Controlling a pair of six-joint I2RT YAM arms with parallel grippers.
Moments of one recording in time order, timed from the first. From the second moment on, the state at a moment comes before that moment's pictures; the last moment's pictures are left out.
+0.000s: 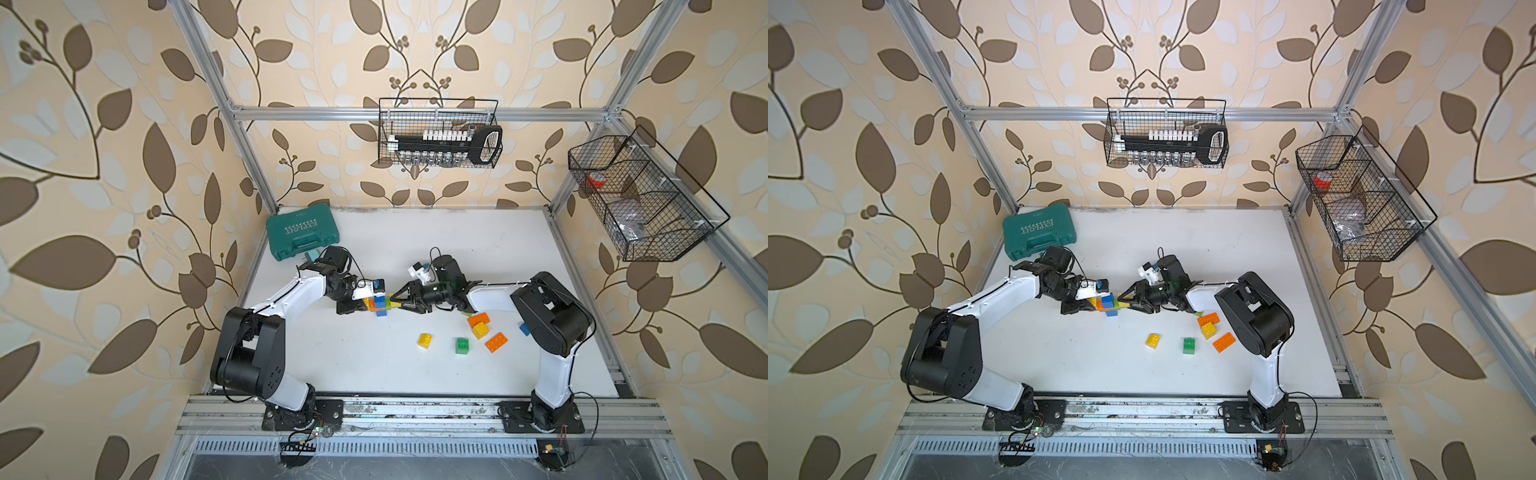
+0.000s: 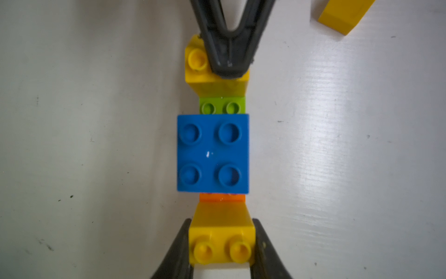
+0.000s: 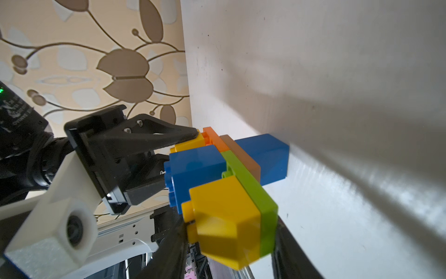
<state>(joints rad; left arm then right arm) -0.22 1.51 0.96 -0.72 0.42 1.19 0.59 1.94 0.97 0.33 -0.81 1.05</state>
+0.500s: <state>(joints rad) -0.24 1.55 1.01 -0.74 0.39 1.16 0.58 1.95 0.97 0.36 -0.81 1.06</state>
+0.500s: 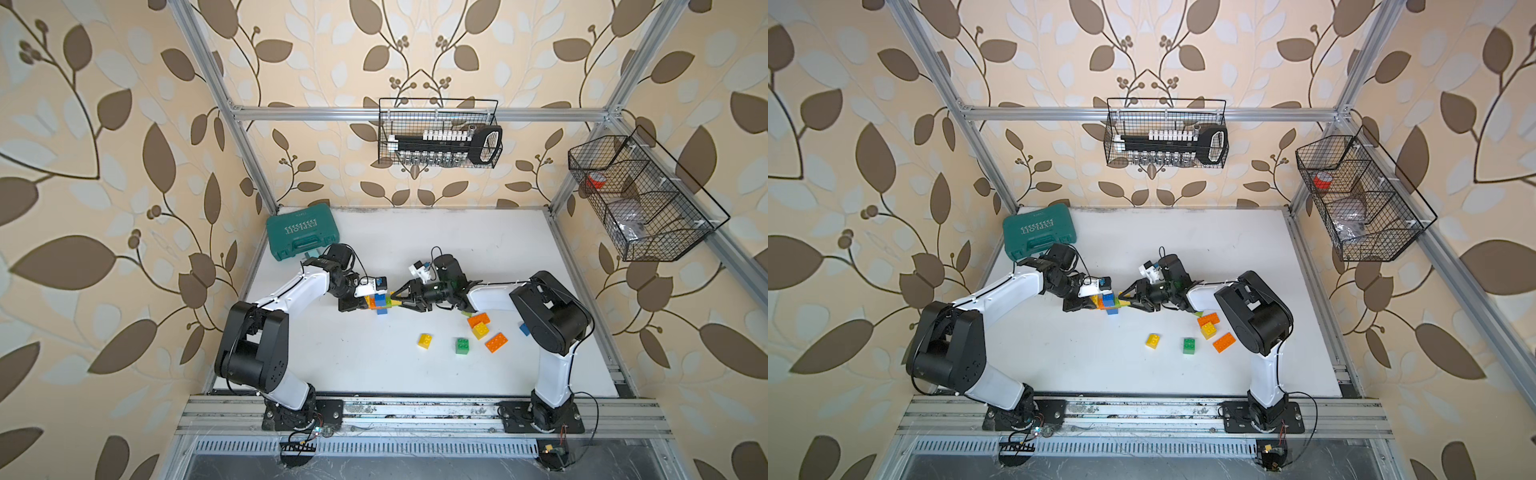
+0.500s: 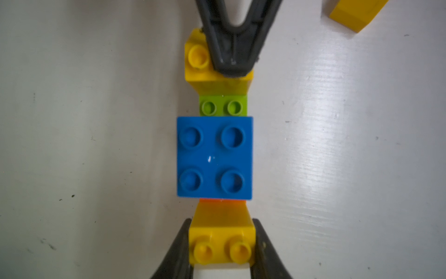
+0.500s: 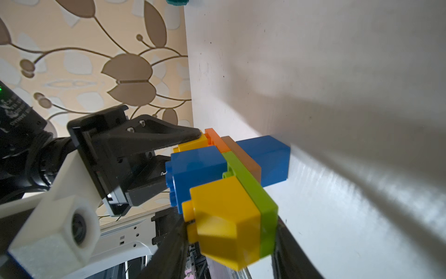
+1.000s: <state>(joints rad) -0.24 1.54 0.99 -0.72 0.39 1.10 0.58 1.95 0.96 0.39 -0.81 1.06</state>
